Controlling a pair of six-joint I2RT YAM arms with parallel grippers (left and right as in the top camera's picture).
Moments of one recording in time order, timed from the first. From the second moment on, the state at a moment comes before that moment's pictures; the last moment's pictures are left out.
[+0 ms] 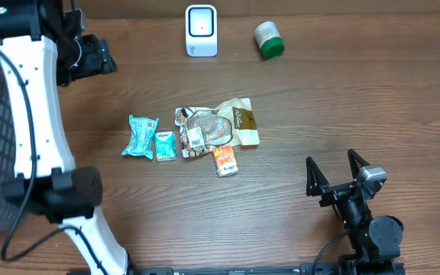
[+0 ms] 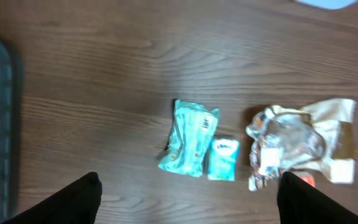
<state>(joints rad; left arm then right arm) 0.12 2.02 2.45 -1.68 0.08 -0.10 0.07 0.01 0.02 -0.02 -0.17 0.20</state>
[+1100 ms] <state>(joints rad) 0.29 1.59 1.57 -1.23 0.07 -0.08 0.07 0.90 0.82 -0.43 -0.35 0.31</state>
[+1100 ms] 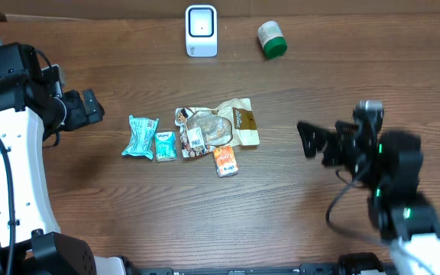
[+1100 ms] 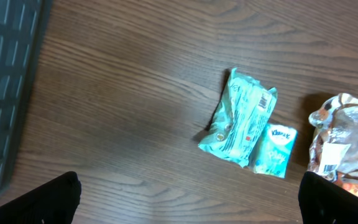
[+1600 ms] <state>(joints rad) 0.29 1.59 1.57 -1.22 0.07 -0.08 0.08 1.79 1.72 -0.56 -0.46 0.19</state>
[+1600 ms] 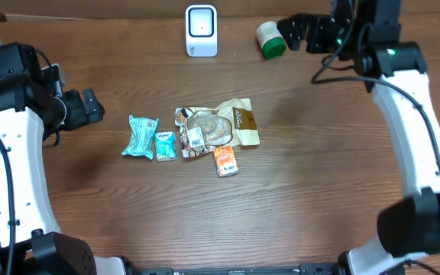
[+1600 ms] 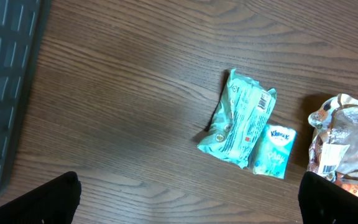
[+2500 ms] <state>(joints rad) 0.29 1.59 1.57 -1.22 0.07 -0.08 0.18 2.32 1.72 0.03 -0.16 0.38</state>
